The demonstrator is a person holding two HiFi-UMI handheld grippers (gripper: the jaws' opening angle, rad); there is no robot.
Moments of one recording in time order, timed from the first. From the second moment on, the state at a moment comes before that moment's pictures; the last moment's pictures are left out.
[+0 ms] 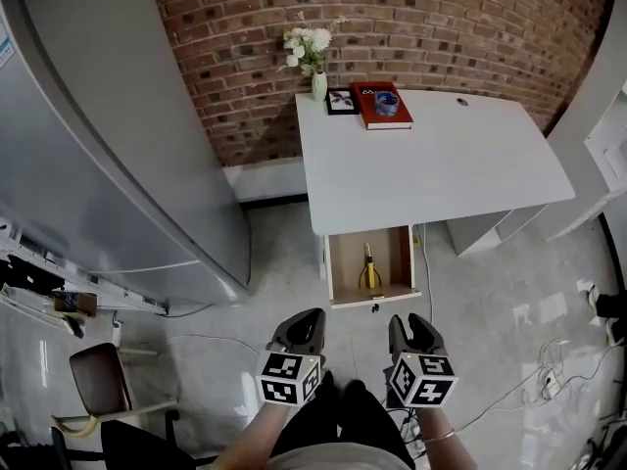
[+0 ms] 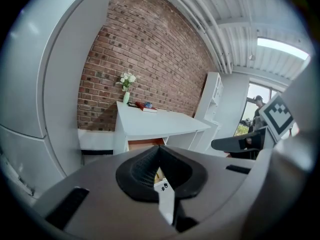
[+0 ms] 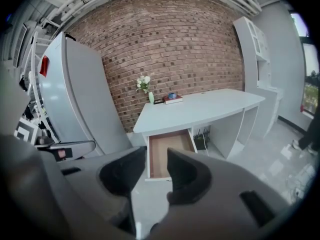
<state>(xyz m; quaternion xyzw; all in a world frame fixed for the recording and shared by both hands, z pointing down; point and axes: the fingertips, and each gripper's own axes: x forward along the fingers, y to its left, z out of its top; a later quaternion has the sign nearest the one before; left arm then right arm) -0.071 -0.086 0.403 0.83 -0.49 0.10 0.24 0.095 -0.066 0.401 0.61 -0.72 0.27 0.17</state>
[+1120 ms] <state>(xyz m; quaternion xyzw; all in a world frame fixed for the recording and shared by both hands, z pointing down) -0.021 -0.163 0.510 0.80 -0.51 0.12 0.29 0.109 -0.186 0.569 0.53 -0.73 0.34 0.26</state>
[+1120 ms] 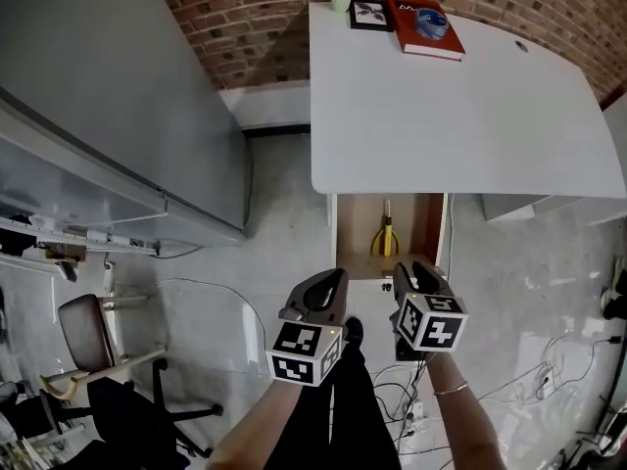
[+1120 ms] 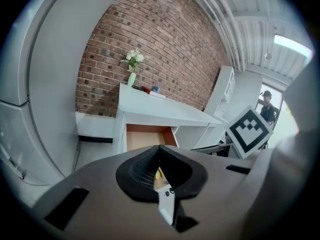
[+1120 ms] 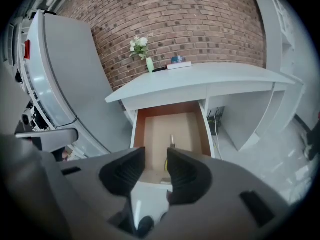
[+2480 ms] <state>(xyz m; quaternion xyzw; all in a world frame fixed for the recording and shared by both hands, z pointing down) -0.045 -0.202 0.591 0.74 -0.57 0.12 0.34 0.106 -0.294 0.726 0.49 -0.70 0.36 0.37</state>
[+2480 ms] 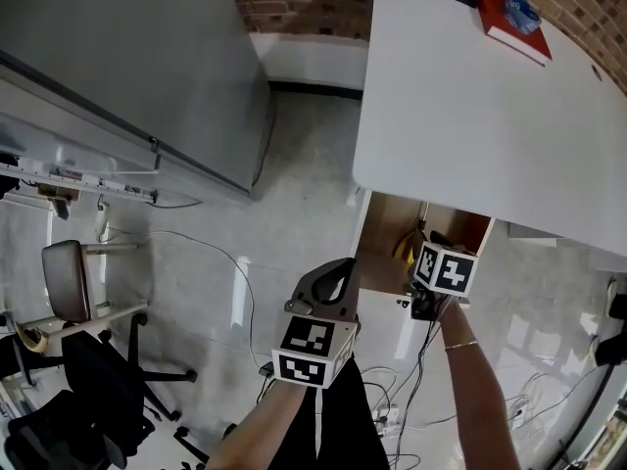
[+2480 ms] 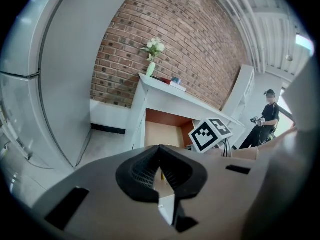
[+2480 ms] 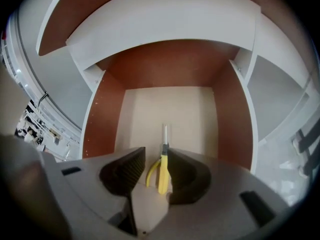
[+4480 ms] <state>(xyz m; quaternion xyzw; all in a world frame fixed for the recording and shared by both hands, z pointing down) -0.058 -0.207 0.603 0.72 -0.58 0.12 0.36 0.123 -0.300 0.765 0.52 -0.65 0.41 0.37</state>
